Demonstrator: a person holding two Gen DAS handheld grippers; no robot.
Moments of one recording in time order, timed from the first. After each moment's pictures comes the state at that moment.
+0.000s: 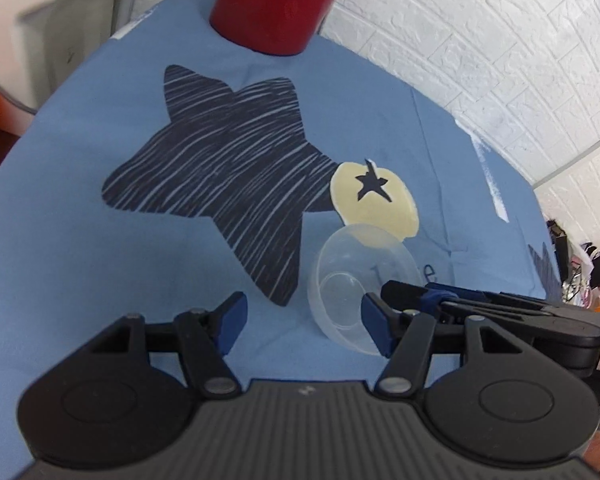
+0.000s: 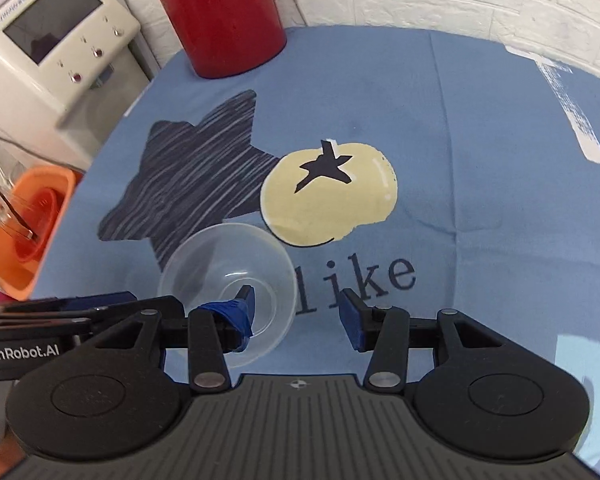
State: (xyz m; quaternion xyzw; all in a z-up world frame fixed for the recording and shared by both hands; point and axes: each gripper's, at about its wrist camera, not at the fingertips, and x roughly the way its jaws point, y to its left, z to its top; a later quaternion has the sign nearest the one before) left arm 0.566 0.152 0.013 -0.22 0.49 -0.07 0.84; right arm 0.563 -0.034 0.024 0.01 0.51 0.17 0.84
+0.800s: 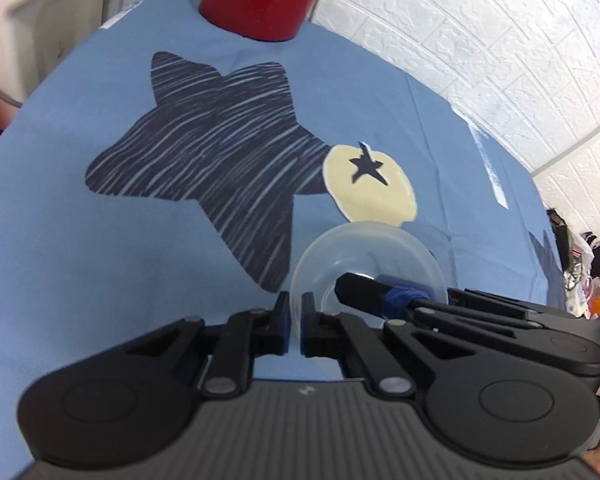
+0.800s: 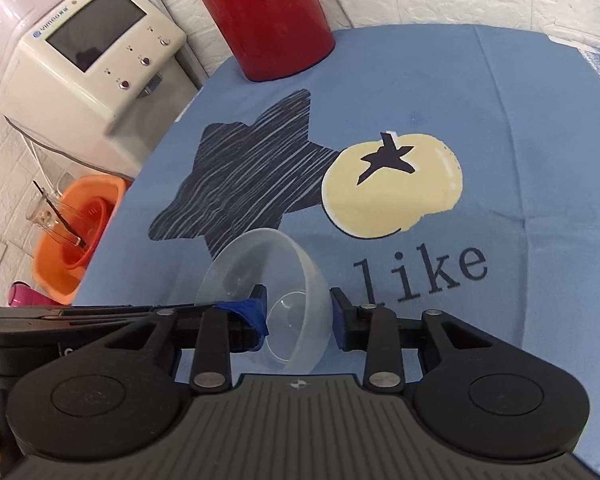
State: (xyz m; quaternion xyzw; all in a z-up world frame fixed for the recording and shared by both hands) left arm 0.555 0.143 0.013 -0.21 0.49 -0.08 0.84; right arm 0.545 -0.027 0.015 0.08 0.48 0.24 0.84
